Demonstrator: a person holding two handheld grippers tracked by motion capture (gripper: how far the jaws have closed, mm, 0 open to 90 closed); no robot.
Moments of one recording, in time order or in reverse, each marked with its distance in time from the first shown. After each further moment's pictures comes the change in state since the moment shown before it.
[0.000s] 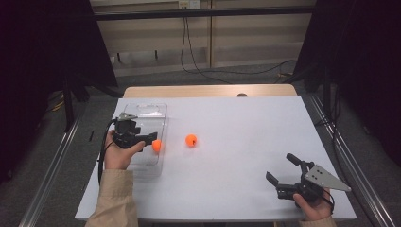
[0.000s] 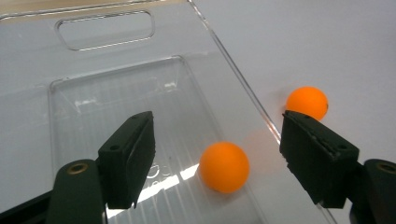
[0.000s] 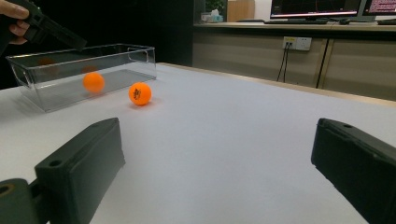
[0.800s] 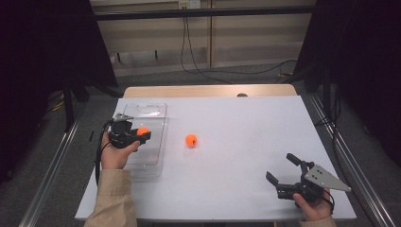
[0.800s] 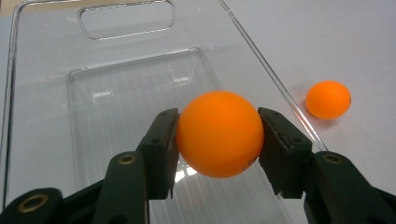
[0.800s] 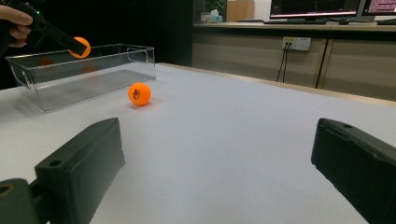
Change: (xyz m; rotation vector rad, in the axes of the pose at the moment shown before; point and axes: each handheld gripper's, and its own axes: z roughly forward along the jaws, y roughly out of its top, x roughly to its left) left arm 0.016 -0.007 0.000 0.016 0.036 -0.016; right arm 0.000 0.000 0.000 0.000 -0.002 0.000
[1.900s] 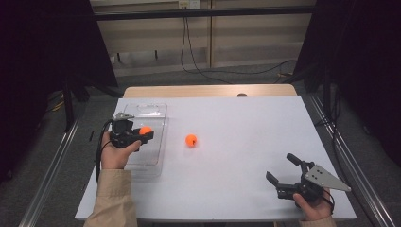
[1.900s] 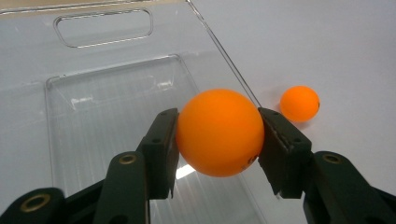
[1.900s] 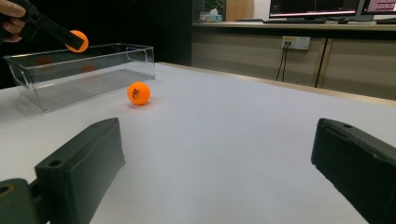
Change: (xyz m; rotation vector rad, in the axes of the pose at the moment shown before) left arm -0.007 0.004 -0.006 -0.015 -0.056 -0.003; right arm 0.000 0.000 0.000 0.002 -0.002 0.001
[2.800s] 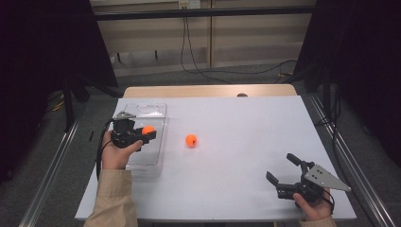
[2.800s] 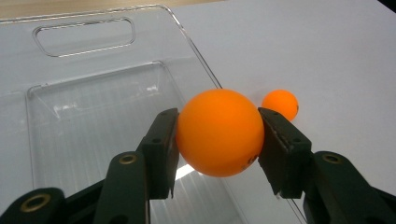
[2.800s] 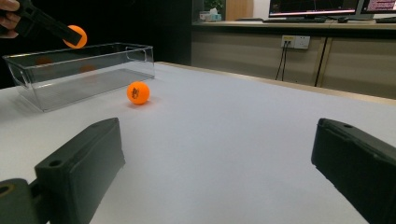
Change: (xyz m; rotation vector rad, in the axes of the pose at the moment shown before) left arm -0.007 0.004 -0.003 -0.009 -0.039 0.013; right arm 0.000 0.000 0.000 0.001 -0.002 0.002
